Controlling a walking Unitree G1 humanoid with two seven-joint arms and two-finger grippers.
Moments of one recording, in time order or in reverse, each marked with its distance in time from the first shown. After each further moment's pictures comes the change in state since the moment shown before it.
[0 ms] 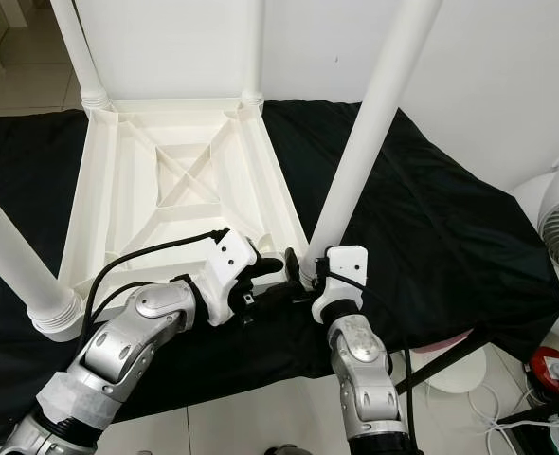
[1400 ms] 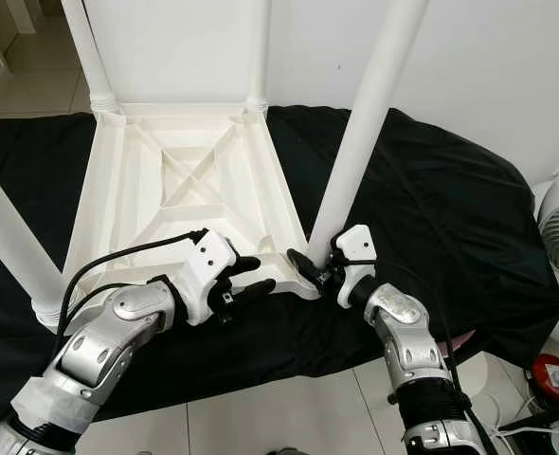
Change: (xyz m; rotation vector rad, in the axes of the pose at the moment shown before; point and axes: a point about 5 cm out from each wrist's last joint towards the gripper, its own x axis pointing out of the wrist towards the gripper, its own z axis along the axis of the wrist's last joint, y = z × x) left arm -0.017 0.007 -0.007 0.019 0.043 0.022; right arm 0.022 -0.029 0.003 -0.118 0.029 0.398
